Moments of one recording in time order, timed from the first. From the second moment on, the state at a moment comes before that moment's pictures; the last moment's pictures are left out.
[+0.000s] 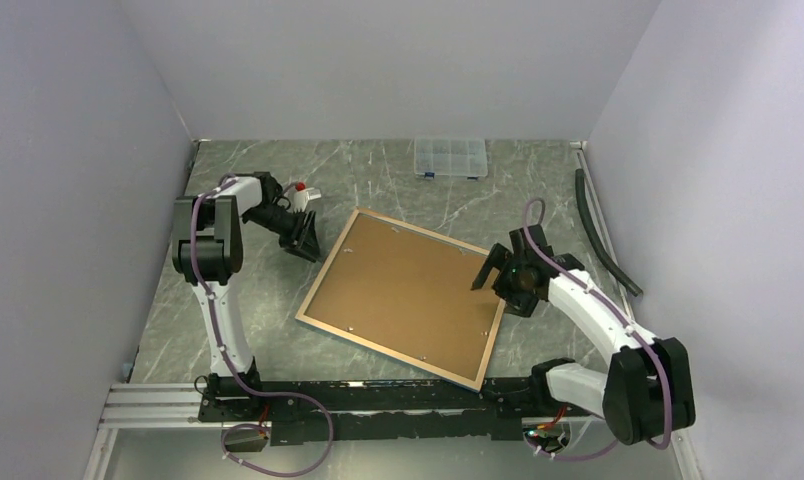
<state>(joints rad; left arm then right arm) 0.01 2.16 1.51 -1.01 0.82 0.47 0.24 1.14 0.68 -0.66 -0.07 0.80</state>
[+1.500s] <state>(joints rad) 0.09 2.12 1.45 -1.05 0.92 0.55 0.50 1.63 1.20 -0.45 -0.05 0.85</state>
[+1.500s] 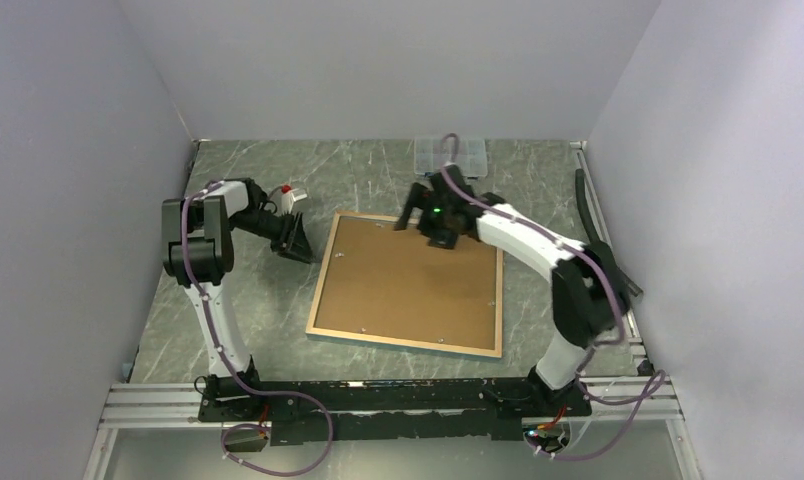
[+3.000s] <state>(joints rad) 0.07 2.21 1.42 -0.93 1.01 0.45 0.75 2.22 1.57 -0.07 -0.35 1.20</state>
